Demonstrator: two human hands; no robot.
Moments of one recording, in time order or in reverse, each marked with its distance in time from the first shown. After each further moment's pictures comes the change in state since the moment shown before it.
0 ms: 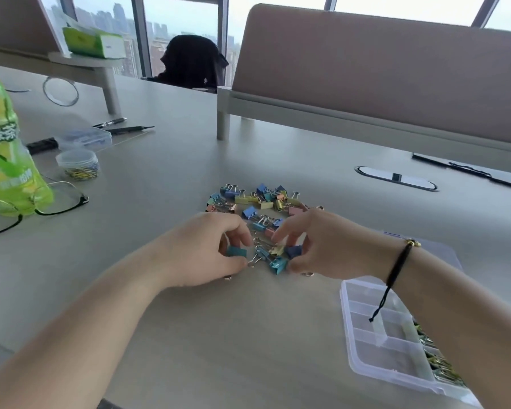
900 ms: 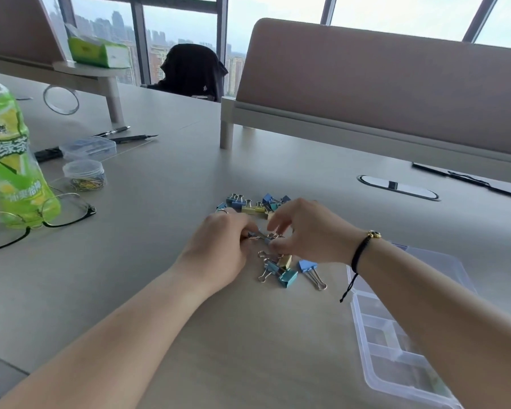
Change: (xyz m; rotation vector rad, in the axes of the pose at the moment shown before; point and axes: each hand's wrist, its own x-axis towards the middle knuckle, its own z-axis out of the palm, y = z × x) left_hand 0.028 -0.012 0.023 0.093 0.379 0.083; right_hand 0.043 -0.014 0.001 -0.039 0.178 0.024
